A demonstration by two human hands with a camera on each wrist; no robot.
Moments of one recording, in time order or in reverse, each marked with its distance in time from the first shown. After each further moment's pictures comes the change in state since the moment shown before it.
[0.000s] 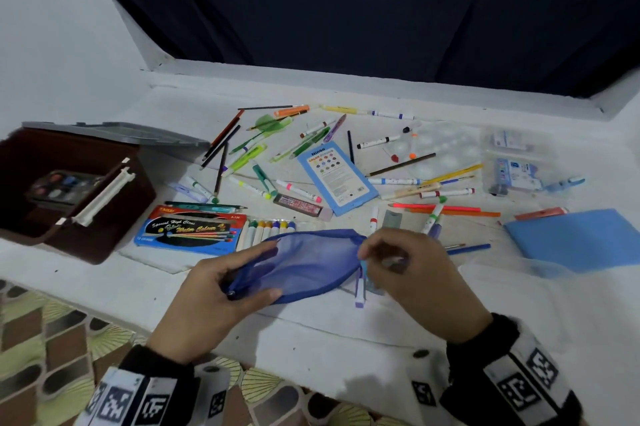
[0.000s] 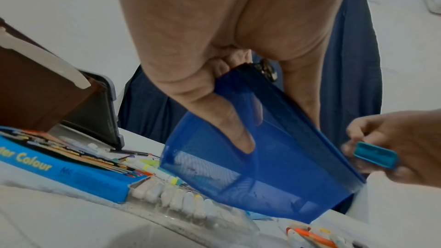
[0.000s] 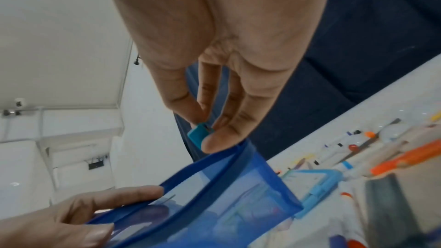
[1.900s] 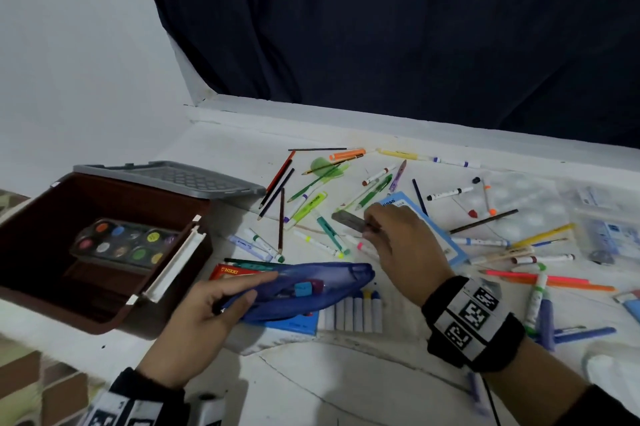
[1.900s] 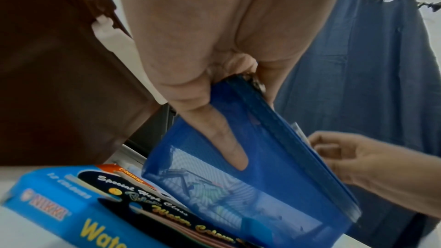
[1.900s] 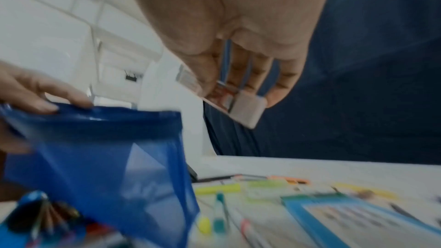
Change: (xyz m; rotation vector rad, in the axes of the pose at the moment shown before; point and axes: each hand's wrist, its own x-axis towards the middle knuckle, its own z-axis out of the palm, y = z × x) left_hand 0.067 -0.081 -0.145 -0.145 -0.011 -0.003; right_hand 0.178 -0.022 0.110 -0.560 0.094 -0.260
